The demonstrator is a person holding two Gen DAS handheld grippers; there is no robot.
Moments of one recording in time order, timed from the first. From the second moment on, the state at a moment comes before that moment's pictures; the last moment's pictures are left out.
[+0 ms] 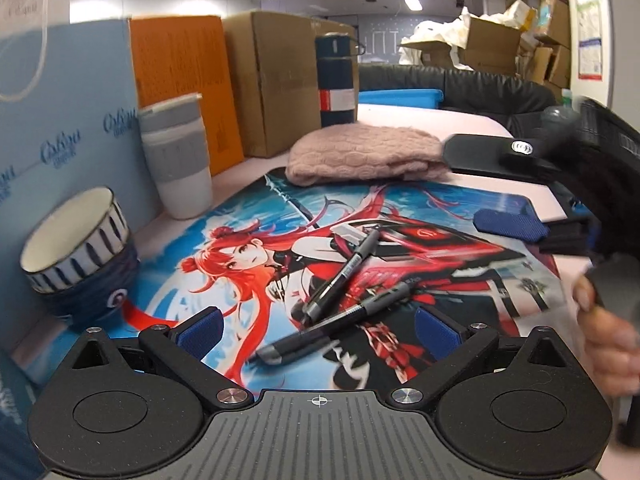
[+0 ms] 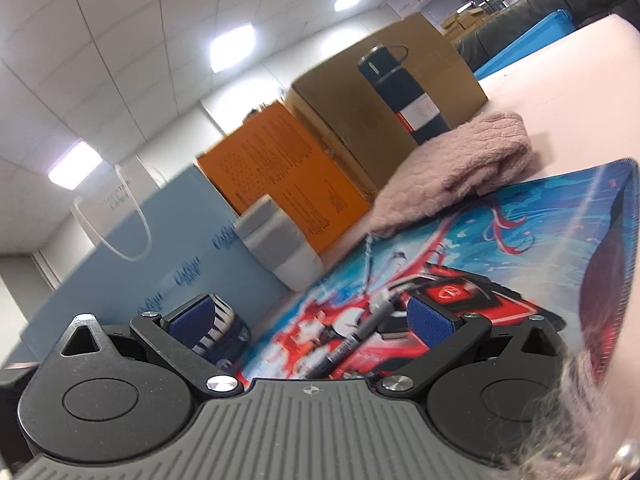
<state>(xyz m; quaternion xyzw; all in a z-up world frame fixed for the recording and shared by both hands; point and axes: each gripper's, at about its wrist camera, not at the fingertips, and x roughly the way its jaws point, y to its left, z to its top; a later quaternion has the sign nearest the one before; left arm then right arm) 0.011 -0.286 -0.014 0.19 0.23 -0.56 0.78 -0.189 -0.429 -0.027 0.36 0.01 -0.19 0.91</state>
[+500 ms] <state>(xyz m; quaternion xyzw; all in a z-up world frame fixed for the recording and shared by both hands) 0.027 -0.291 -0.027 0.19 0.29 -0.57 0.75 -0.180 -0.431 -0.033 0.35 0.03 -0.19 0.92</state>
